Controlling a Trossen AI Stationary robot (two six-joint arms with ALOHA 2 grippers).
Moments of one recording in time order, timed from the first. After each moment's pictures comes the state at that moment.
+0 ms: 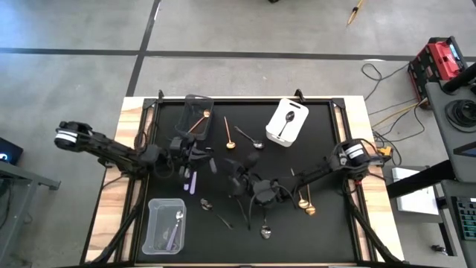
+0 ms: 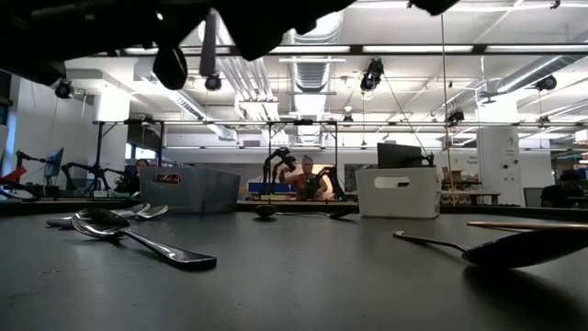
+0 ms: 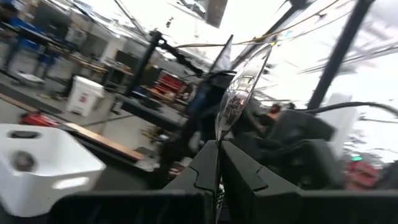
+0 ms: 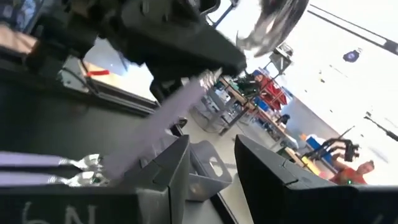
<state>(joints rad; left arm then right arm) -0.17 1.17 0.25 1.25 -0.22 -0.41 0.34 2.00 1.29 0.76 1.02 -0.73</state>
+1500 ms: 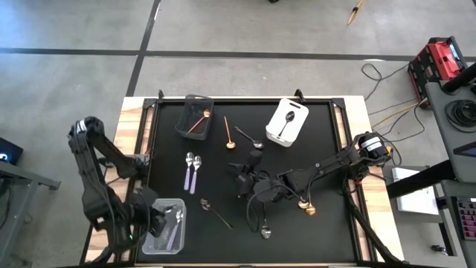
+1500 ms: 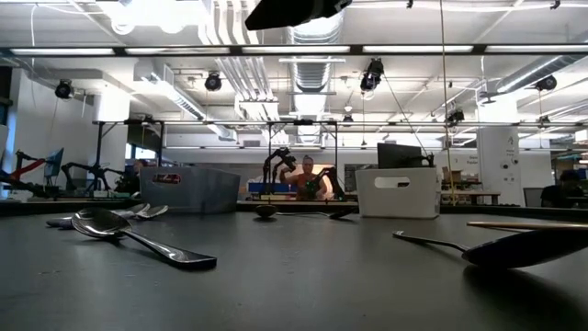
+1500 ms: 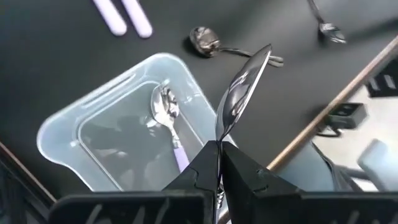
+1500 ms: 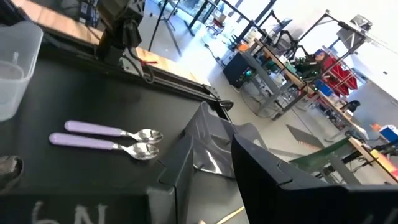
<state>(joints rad) -1.12 1.36 1.21 -1.22 -0.47 -2.13 0.35 1.82 1.28 0.24 0.86 -0.36</state>
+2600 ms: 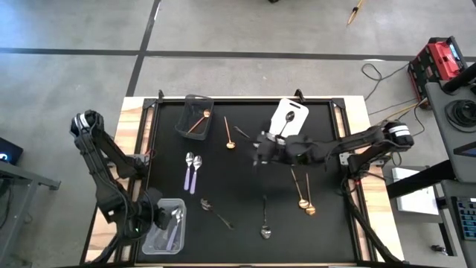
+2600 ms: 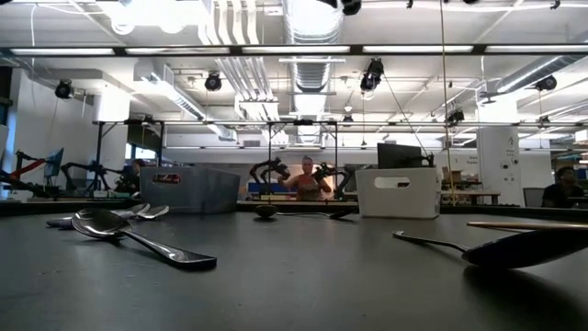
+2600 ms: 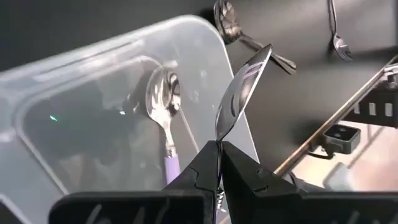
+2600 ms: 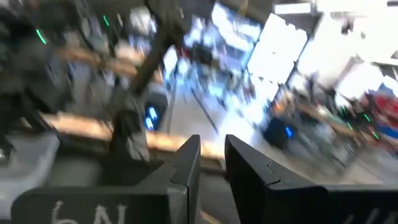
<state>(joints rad) -1.14 1.24 0.80 -0.77 -0.52 -2.29 0.11 1.50 1.00 0.59 0.34 -0.38</state>
